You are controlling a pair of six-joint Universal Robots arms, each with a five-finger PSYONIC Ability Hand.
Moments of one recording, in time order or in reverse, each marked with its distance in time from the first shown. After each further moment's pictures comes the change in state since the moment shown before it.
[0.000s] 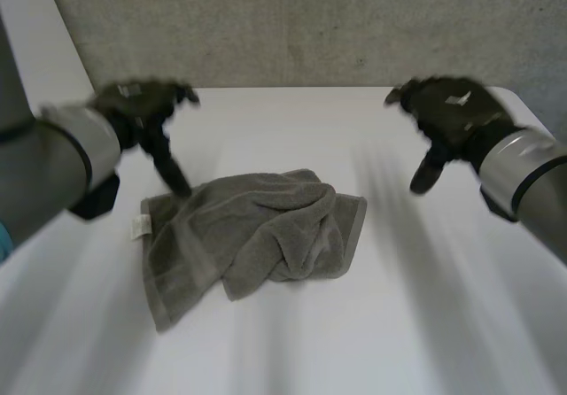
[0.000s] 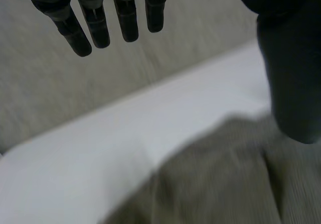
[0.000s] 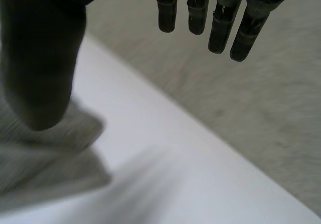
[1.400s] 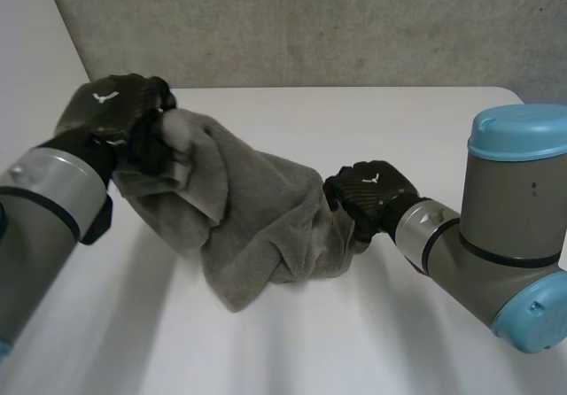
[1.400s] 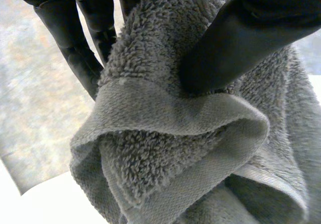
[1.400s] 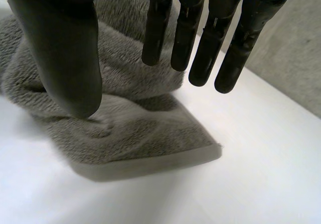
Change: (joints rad) left arm 0.026 0.251 -0.405 0.451 0.001 -0.087; right arm 0.154 0.233 0.005 -0.050 -0.013 0.037; left_hand 1.118 1.188 1.286 1.248 1.221; right_hand 0.396 0.407 0.387 0.372 0.359
